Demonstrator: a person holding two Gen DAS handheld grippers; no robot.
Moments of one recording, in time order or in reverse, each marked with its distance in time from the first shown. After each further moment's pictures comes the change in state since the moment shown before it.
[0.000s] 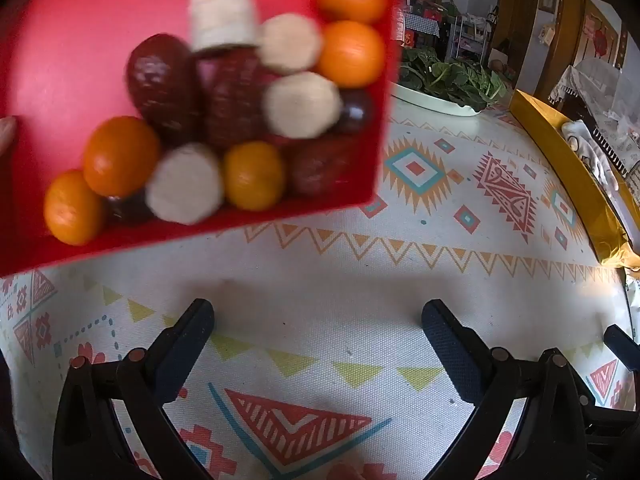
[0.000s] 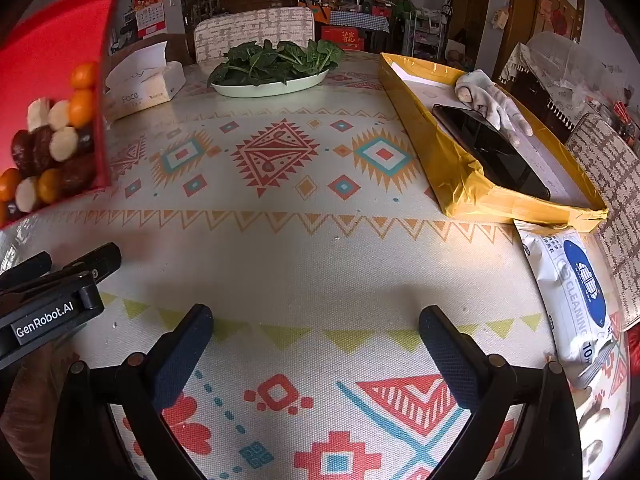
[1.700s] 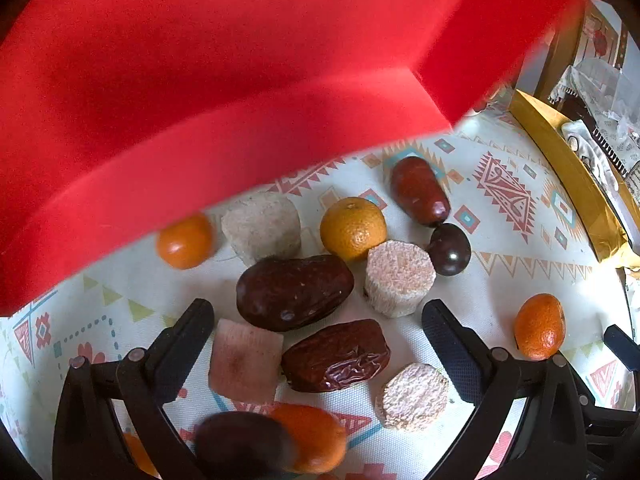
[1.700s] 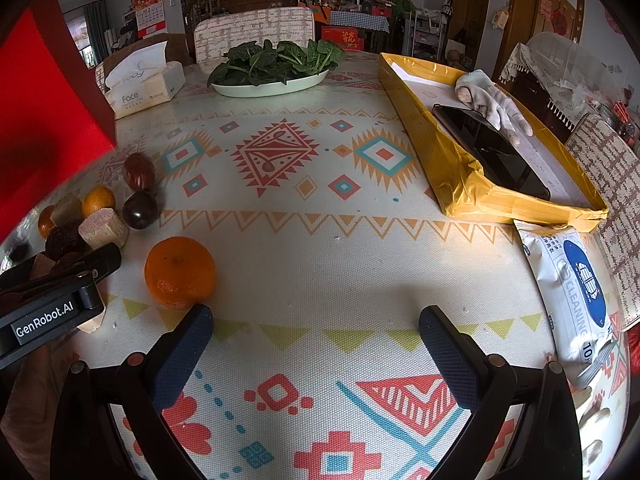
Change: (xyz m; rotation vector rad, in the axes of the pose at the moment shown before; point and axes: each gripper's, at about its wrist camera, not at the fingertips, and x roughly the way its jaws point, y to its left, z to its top) left arm 0.001 0.002 0.001 -0.001 0.000 -0.001; right arm 0.000 0.000 0.000 0.000 0.004 0.000
